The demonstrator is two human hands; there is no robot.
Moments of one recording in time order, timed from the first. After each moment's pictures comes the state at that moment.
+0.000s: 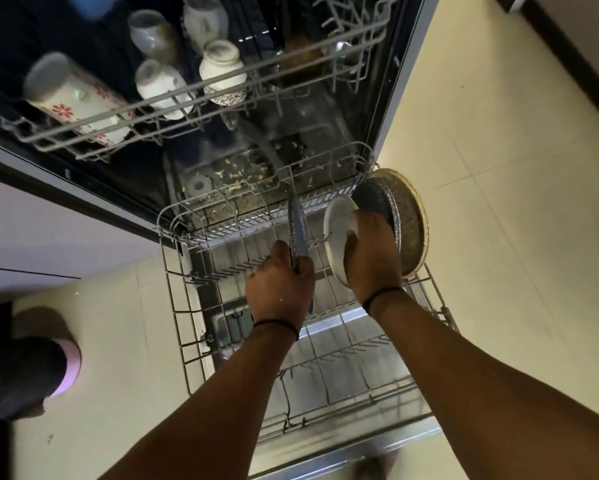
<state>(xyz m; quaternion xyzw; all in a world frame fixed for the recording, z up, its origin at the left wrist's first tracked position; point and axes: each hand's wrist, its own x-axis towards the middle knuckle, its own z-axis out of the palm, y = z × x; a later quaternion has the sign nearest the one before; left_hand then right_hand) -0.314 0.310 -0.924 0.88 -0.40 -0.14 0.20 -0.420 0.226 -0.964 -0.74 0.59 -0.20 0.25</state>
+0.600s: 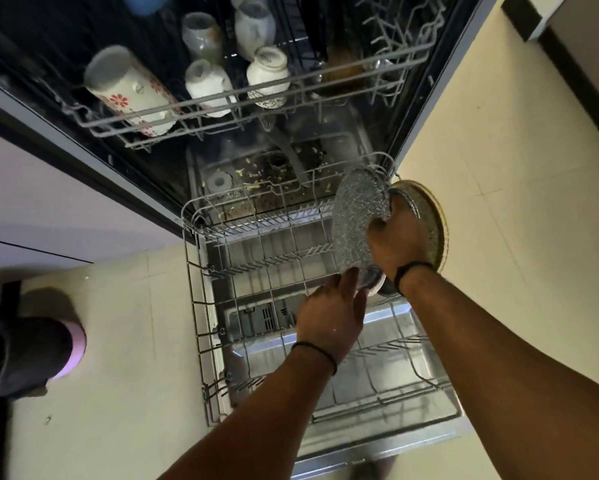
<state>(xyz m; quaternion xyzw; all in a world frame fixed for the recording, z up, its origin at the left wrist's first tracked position) -0.343 0.342 -0.945 0.77 -0.58 -0.20 0.17 -0.405 0.208 -0.913 -0.66 0.63 -0.19 0.35</state>
